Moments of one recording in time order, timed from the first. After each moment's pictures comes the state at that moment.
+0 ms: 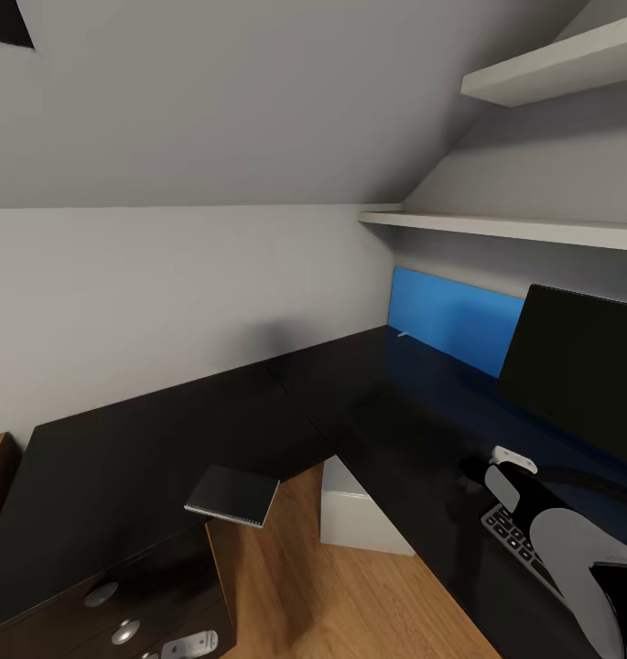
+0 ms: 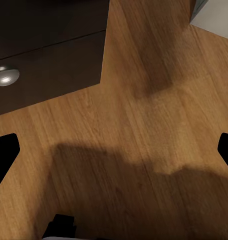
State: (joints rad) left arm -0.04 0.22 -0.59 -1.08 0.83 0.19 0.46; right arm -0.90 -0.22 -0.02 -0.26 -0.45 0.25 -0.21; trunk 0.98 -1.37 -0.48
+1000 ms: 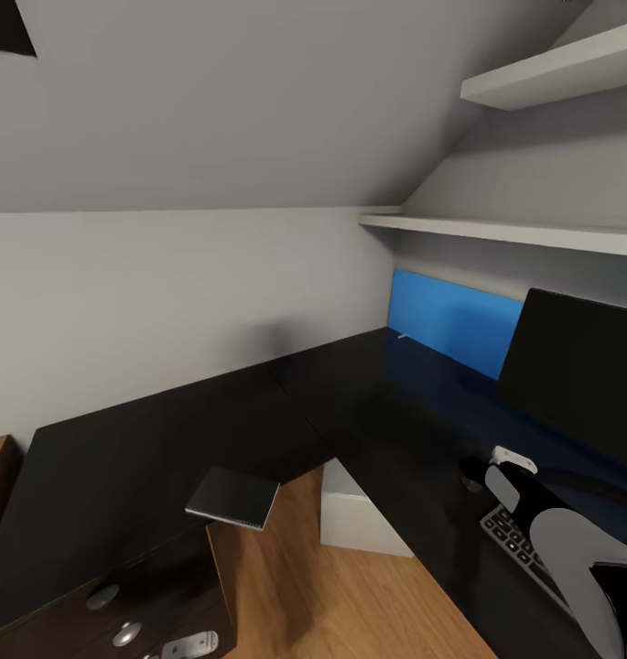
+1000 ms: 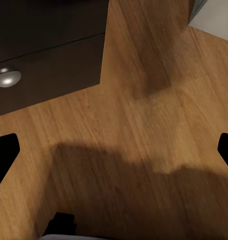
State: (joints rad) left arm -0.04 0.22 -0.59 -1.08 0.83 0.19 0.47; right arm -0.90 -0.22 -0.02 -0.26 -0.46 0.25 -0.21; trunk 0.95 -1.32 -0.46
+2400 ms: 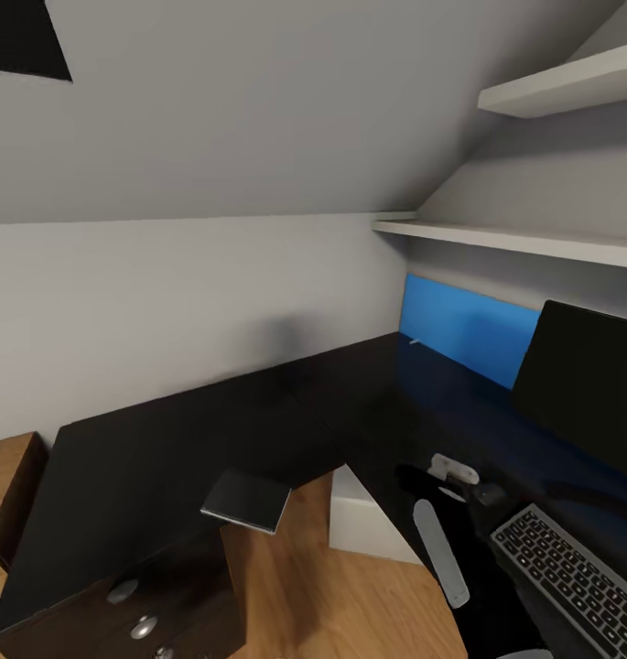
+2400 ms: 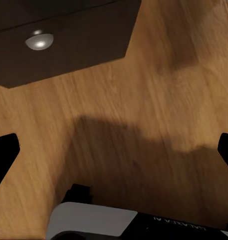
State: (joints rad) left arm -0.04 0.20 -0.58 -0.96 0.83 0.18 0.46; right arm -0.41 0.09 0.08 -1.30 -0.46 0.51 -0.65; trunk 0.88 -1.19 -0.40
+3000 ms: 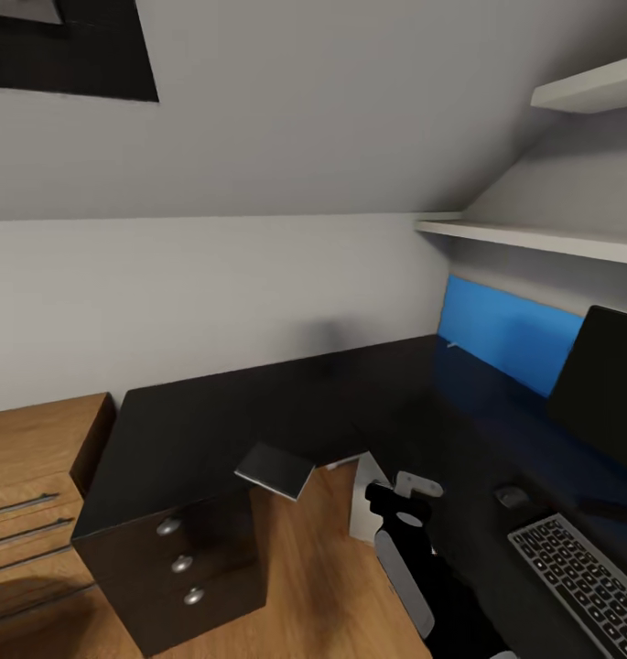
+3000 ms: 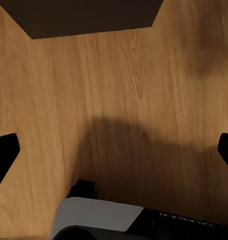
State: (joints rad) left arm -0.04 0.20 -0.58 -0.93 0.83 0.18 0.46; right arm -0.41 0.10 0.31 -1.12 -0.45 0.34 -0.69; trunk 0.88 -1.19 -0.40
